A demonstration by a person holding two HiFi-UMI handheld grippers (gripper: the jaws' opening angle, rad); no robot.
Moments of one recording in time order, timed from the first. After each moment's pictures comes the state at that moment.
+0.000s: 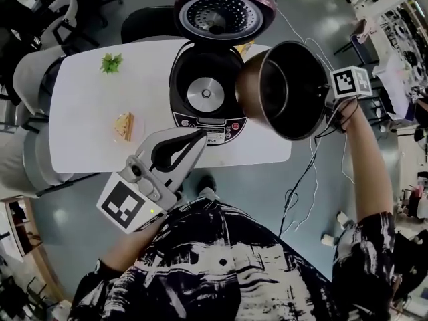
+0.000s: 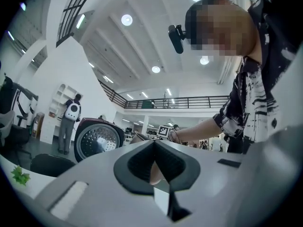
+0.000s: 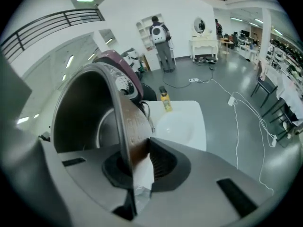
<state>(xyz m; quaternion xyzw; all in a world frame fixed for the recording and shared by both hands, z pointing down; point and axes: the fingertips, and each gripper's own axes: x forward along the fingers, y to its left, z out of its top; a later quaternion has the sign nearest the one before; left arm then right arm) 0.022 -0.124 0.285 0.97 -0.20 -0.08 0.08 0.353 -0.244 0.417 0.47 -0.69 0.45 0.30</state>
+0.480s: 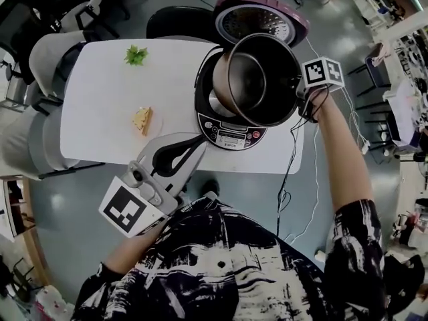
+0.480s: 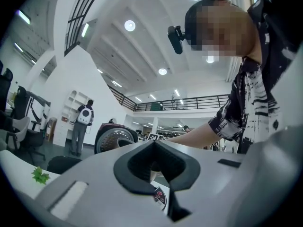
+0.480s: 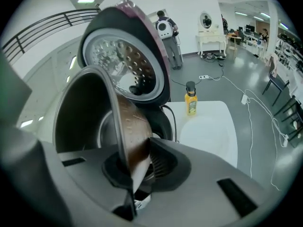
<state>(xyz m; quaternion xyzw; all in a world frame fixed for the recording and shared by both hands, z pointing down) -0.042 -0.126 0.289 0.96 -0.26 -0.09 0.08 0.223 -0.329 0.468 0.44 -0.71 0.46 0.29</state>
